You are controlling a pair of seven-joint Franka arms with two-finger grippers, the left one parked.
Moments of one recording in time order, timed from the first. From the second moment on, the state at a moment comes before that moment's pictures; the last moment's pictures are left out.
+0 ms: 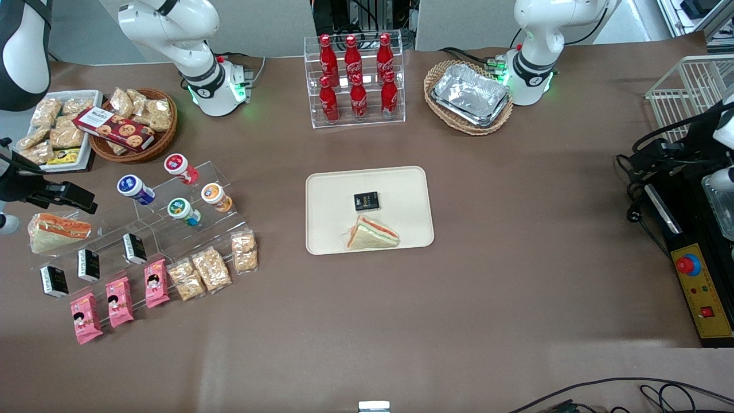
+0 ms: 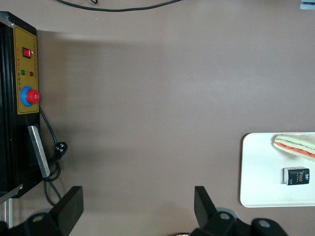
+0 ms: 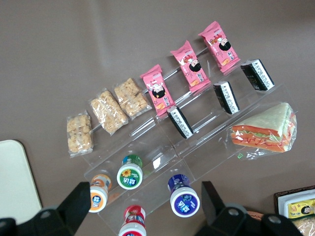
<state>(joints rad) 0.04 0.05 -0.11 -1.61 -0.04 1.65 0.09</state>
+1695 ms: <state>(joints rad) 0.02 -0.36 -0.10 -2.16 0.02 1.81 0.00</state>
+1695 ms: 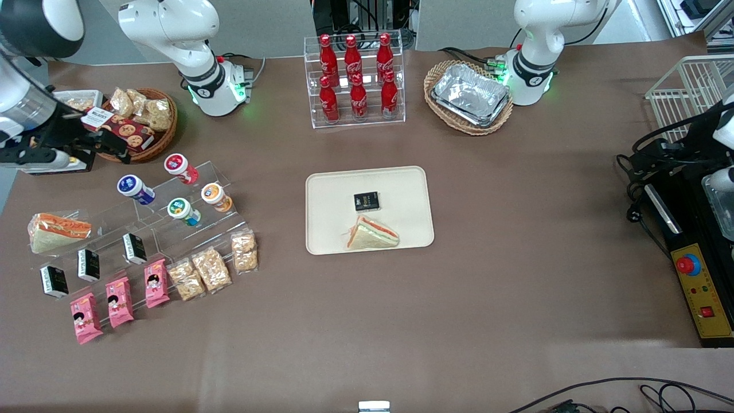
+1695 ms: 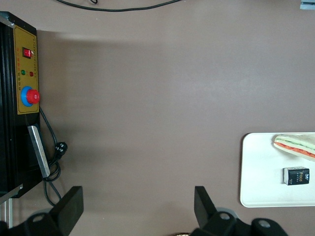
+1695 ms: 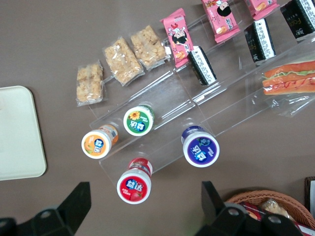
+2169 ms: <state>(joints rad) 0.02 -0.34 -0.06 -2.22 0.02 1.94 0.02</state>
